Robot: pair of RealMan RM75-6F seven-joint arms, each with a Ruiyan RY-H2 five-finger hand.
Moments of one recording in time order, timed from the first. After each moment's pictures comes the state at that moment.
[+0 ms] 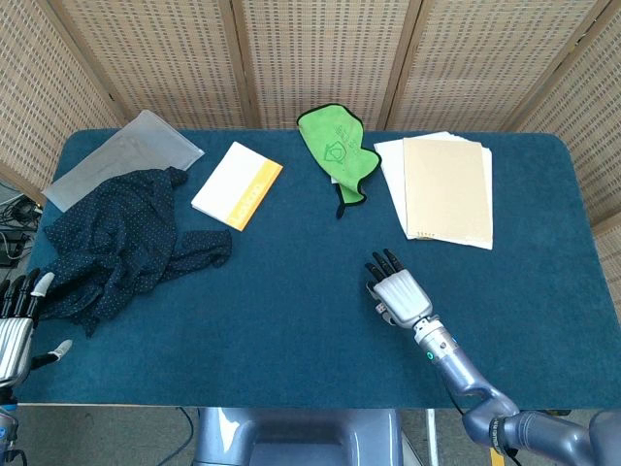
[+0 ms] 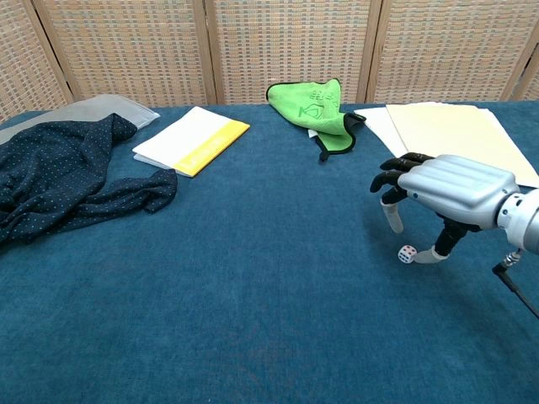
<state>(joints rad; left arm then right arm) -0.06 -1.26 -0.05 -1.49 1.49 1.52 0.14 0.59 -1.61 0.11 -1.28 -1.48 1.00 -0.35</state>
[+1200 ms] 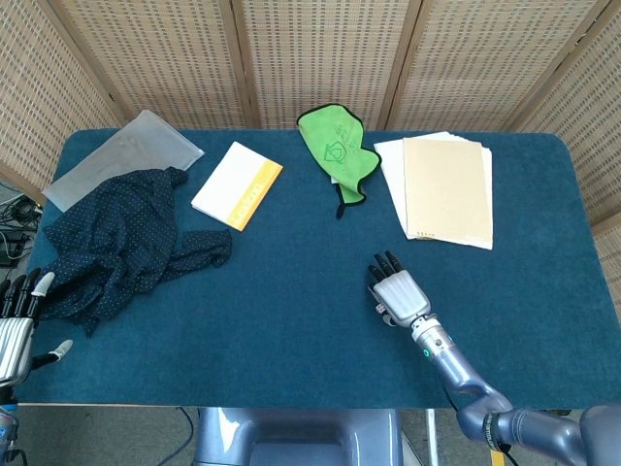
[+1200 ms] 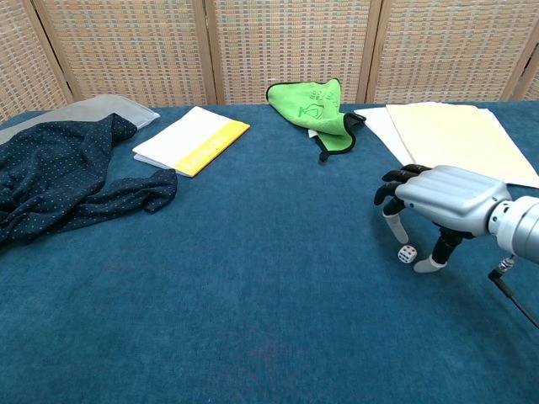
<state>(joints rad) -0.06 -1.25 -0.05 -1.50 1.49 1.53 0.13 0.62 -1.64 0.10 -1.25 -1.38 0.95 -0.41</state>
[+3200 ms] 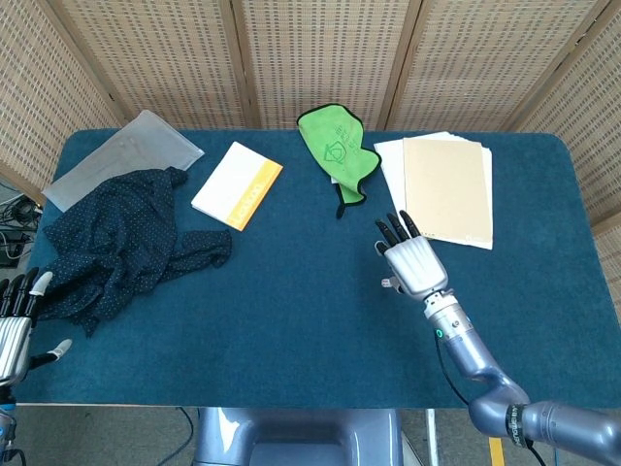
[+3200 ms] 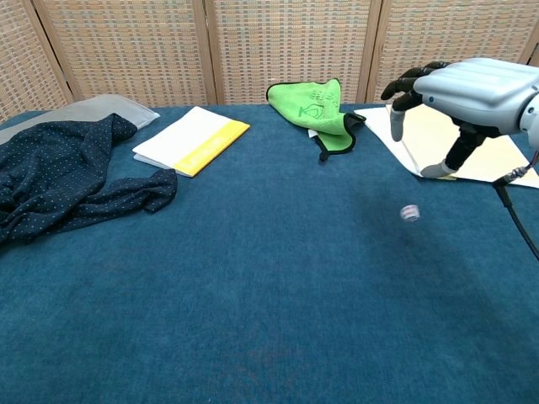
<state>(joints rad) -0.06 -1.24 -0.05 -1.51 1.48 1.52 0.12 0.66 -1.41 0.21 -1.58 -1.25 1.06 -0.58</state>
